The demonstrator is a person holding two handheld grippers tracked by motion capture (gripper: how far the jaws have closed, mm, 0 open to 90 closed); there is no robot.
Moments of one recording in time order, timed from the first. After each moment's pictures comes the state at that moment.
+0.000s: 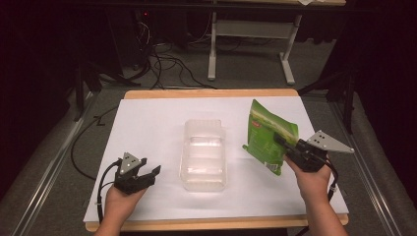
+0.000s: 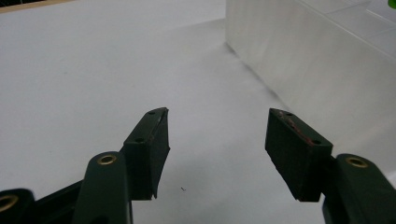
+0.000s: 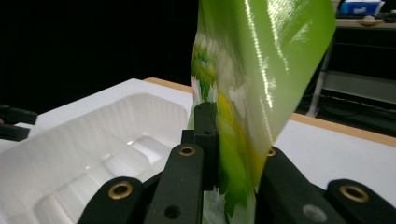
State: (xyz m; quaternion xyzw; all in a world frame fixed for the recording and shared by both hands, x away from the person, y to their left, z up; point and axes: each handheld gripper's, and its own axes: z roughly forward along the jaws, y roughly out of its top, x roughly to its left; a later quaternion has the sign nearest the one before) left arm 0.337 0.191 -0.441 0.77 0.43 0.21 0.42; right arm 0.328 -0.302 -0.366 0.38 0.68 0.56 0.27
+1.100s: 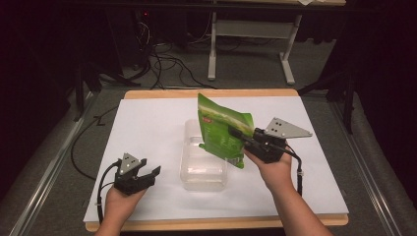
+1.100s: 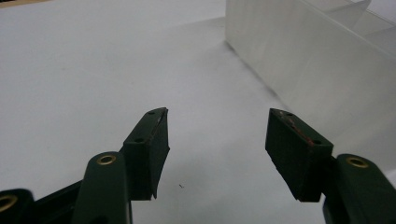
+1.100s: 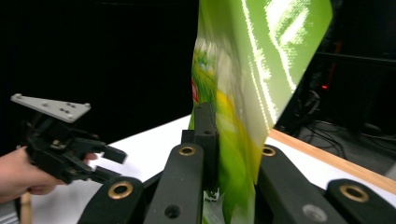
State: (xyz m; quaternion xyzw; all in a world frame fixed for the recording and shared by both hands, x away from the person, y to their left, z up) left arm 0.336 0.191 -0.442 0.77 0.44 0.21 0.42; right arm 0.344 -0.198 -0.324 0.27 0.71 0.62 0.21
